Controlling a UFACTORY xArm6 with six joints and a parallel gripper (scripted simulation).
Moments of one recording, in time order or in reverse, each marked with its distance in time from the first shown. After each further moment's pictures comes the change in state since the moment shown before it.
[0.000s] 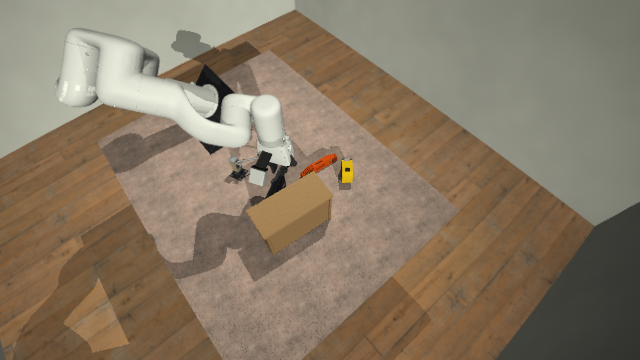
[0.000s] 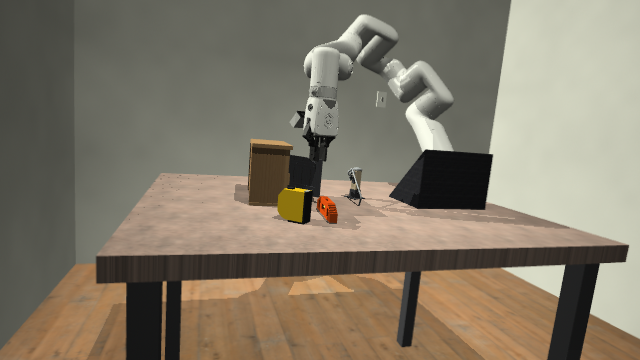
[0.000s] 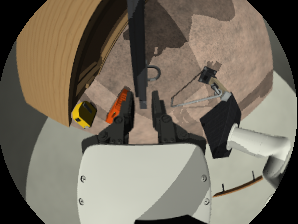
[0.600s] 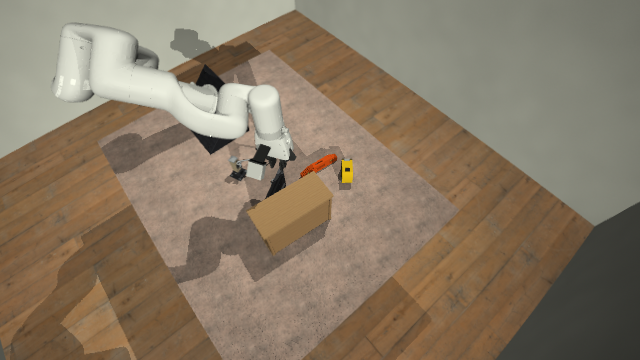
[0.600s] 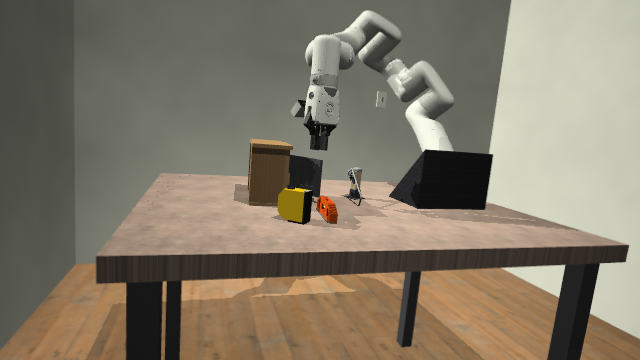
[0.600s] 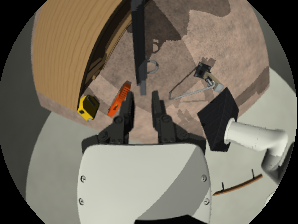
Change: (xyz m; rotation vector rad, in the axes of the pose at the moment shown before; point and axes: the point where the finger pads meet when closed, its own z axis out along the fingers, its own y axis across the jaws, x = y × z) arm 0.000 0.000 -0.032 0.000 0.000 0.000
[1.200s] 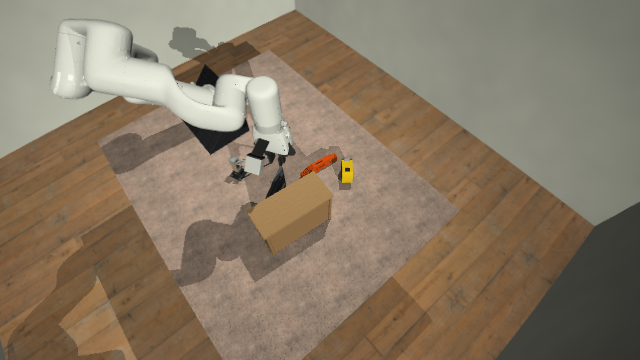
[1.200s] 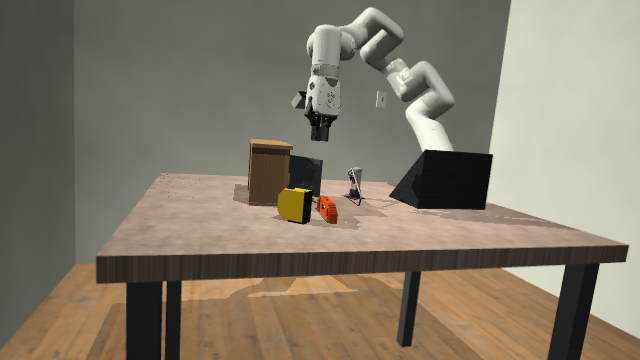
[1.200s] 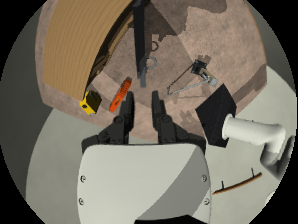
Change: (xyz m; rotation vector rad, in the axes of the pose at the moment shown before) arm 0.000 0.000 -0.025 -0.001 0.000 0.000
